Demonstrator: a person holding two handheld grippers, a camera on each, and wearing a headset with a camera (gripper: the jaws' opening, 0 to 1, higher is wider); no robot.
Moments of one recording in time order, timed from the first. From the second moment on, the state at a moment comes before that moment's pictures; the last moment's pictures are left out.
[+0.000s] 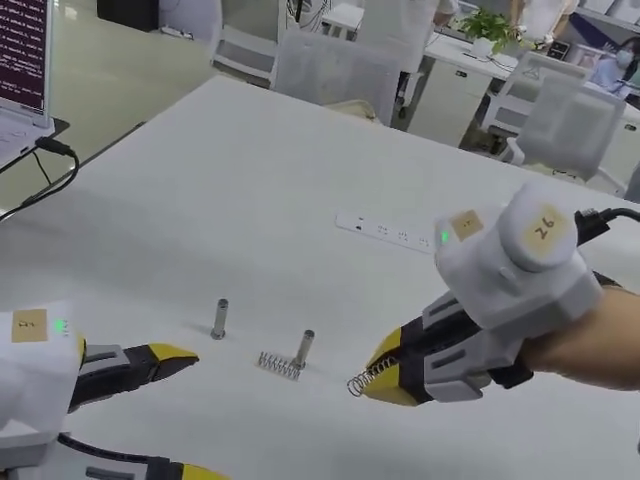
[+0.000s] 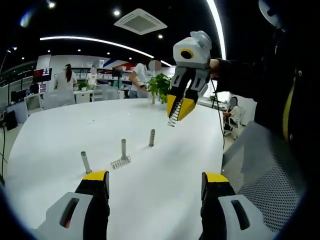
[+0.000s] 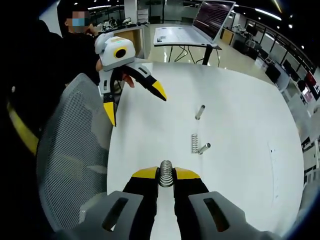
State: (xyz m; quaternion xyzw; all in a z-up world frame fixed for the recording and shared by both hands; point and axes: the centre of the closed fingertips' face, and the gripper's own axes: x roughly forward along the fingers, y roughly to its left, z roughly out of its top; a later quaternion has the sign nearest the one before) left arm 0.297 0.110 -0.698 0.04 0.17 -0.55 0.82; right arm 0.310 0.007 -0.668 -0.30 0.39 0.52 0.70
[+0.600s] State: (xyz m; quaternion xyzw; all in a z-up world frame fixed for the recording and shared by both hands) left arm 0.294 0.118 -0.704 0.05 0.17 -0.54 0.83; right arm 0.353 0.008 -0.680 -0.34 0.41 0.50 0.68
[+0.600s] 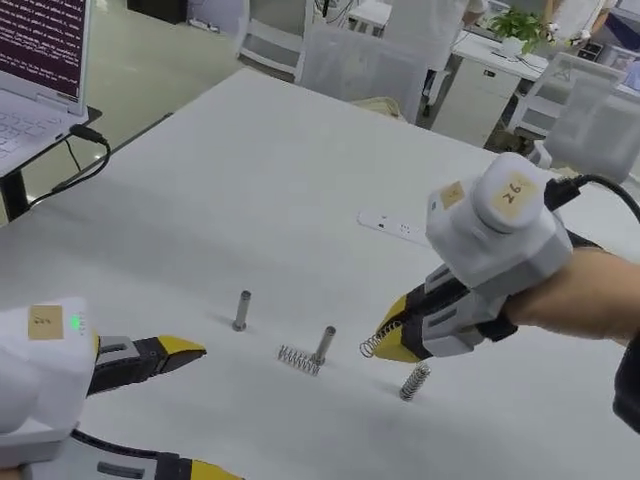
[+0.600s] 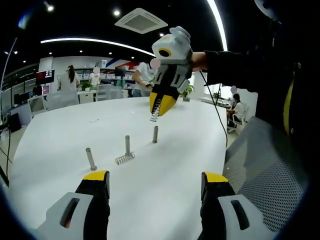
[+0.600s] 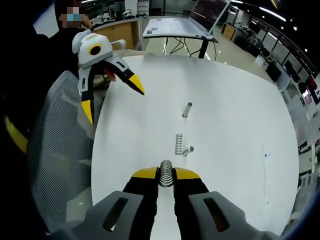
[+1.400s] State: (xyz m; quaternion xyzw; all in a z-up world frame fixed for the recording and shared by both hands) left arm 0.292 0.116 -0.708 0.05 0.17 -0.54 0.83; right arm 0.396 0.020 -0.702 -0.39 0.43 0.51 0.64
